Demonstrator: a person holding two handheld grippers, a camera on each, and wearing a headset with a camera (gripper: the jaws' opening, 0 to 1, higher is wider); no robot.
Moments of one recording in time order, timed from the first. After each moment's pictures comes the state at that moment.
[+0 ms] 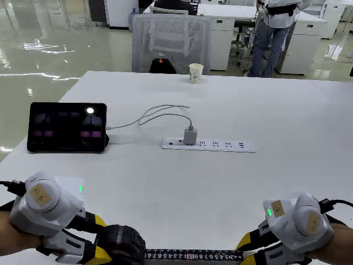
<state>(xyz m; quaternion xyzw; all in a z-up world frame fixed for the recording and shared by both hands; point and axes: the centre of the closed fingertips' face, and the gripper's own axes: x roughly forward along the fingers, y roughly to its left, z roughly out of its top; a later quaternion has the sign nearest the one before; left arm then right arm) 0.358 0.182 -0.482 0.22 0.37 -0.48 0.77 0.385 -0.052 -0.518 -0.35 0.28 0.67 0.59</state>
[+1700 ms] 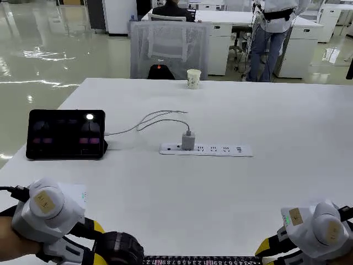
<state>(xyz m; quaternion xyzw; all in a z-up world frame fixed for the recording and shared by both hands) 0.355 0.179 -0.479 0.24 0.39 -0.47 0.76 0.389 -0.089 -0.517 -0.37 0.30 0.65 0.60</state>
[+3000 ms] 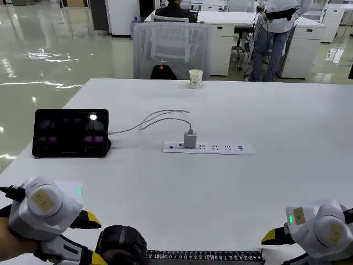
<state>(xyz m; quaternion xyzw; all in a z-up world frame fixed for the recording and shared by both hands) 0.346 0.192 -0.471 0.23 0.39 -0.41 0.79 0.385 -0.102 -0.512 -0.37 0.31 0.60 0.64</state>
